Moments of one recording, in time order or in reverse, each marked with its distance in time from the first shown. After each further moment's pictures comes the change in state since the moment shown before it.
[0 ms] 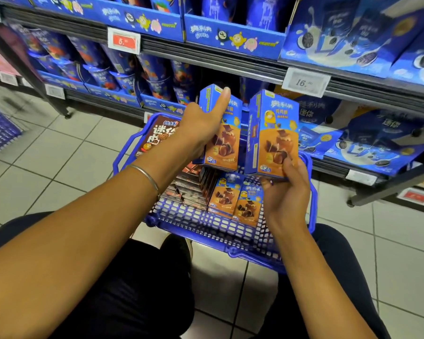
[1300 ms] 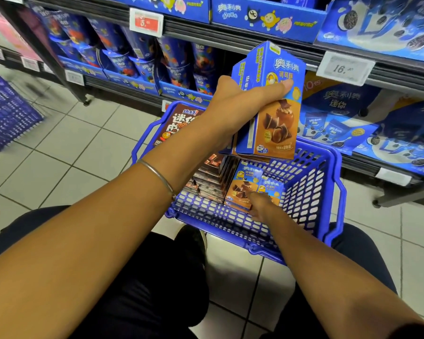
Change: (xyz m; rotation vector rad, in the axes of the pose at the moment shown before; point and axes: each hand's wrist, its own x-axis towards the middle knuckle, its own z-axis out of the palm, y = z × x) left_hand -0.030 0.022 -0.009 -0.136 -0.207 0.065; right_hand 0.075 0.142 -0.055 -1.133 0.148 0.774
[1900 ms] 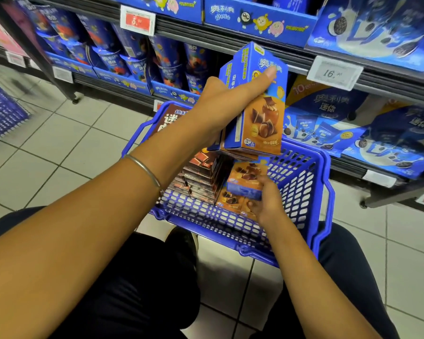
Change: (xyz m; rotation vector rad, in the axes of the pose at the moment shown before) left_hand 0.007 0.004 -0.006 0.018 -0.003 -0.013; right_hand -0.041 -0.008 -0.028 0.625 -0.024 -0.165
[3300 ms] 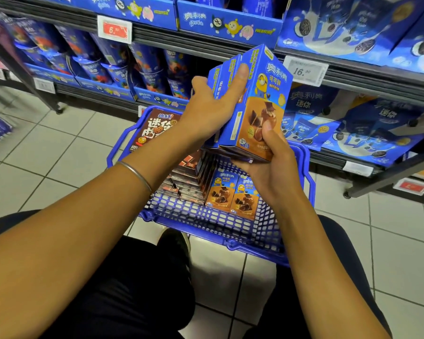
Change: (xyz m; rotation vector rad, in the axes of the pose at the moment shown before) left_hand 0.008 -0.017 0.016 0.219 0.087 0.127; right_hand -0.118 -0.087 0.003 0.222 -0.452 -0.462
